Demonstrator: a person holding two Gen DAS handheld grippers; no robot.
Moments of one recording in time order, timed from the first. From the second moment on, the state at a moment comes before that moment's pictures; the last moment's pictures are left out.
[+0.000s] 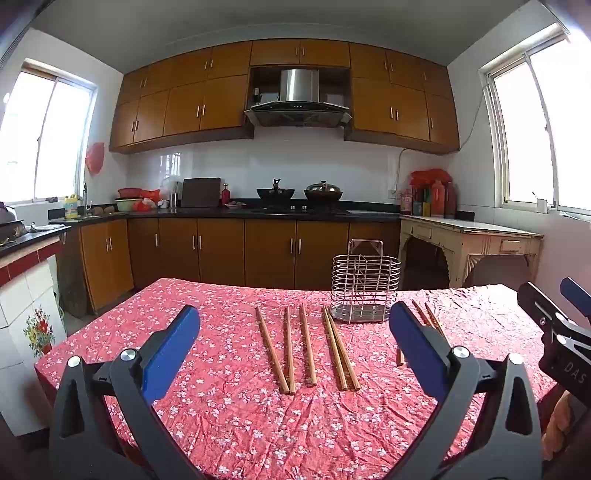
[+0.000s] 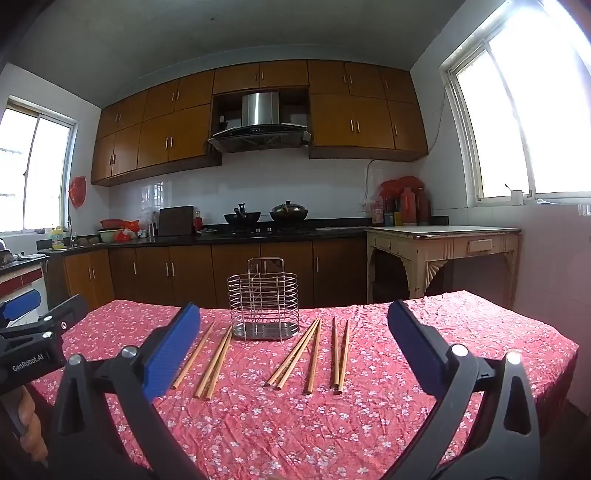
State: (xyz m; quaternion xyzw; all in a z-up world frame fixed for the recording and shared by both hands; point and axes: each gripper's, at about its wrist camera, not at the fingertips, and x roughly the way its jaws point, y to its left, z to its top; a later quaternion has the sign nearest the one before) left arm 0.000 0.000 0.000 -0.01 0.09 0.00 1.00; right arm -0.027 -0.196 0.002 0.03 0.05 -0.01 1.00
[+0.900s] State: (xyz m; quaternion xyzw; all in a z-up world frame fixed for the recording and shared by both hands) left arm -0.001 -0.003 -0.002 -0.01 0.09 0.00 1.00; right arm -0.027 -0.197 0.002 0.03 0.05 -0.01 1.00
